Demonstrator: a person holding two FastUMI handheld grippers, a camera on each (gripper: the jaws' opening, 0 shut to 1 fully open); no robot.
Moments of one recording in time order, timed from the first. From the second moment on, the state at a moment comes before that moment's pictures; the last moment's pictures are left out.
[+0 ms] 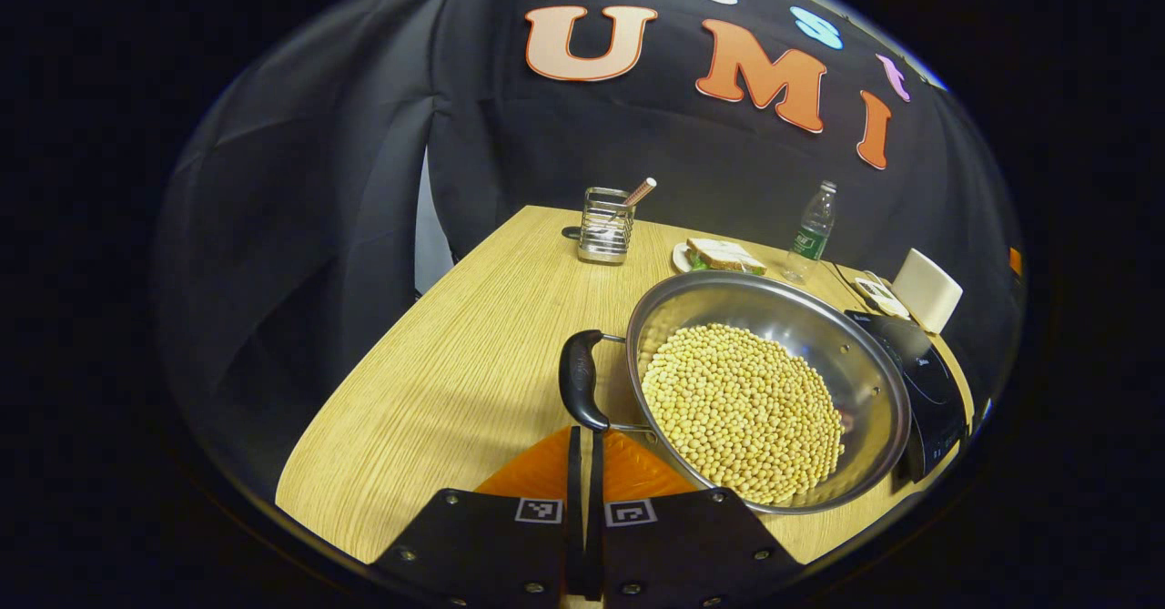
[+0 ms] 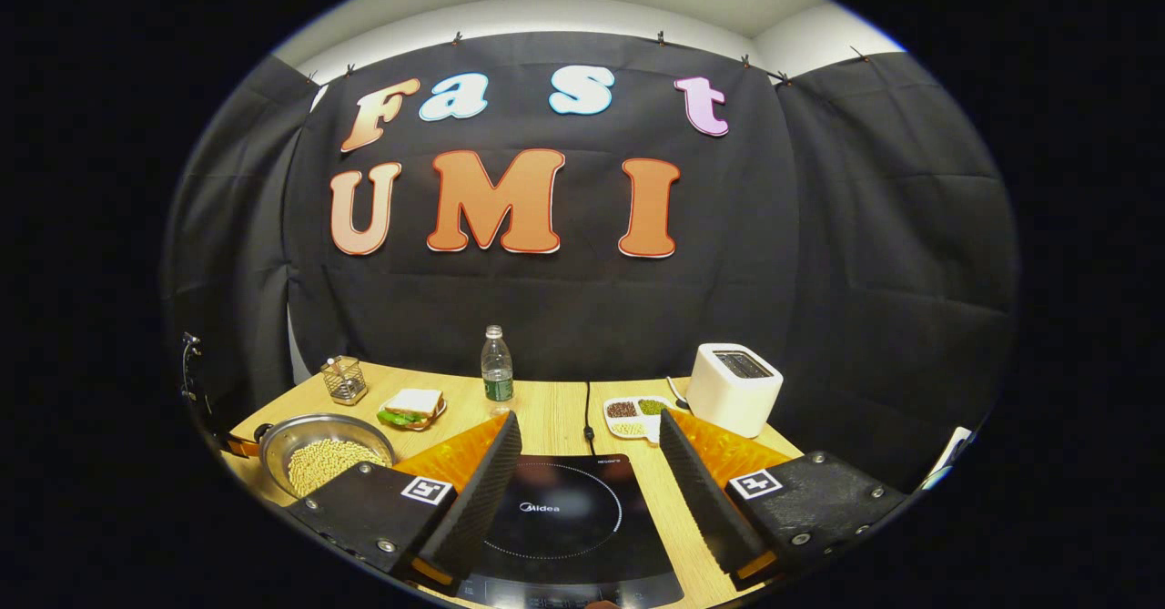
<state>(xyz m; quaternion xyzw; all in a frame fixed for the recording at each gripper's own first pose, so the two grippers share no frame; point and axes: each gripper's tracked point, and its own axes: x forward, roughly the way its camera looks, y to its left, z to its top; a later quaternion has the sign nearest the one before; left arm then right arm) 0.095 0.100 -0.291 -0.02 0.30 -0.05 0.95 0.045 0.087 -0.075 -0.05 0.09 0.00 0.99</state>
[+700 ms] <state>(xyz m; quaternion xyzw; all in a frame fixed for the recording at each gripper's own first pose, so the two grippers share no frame) 0.100 0.119 -0.277 -0.01 0.28 -0.06 0.96 0.043 0.104 -0.088 -0.05 0.10 -0.01 0.99</state>
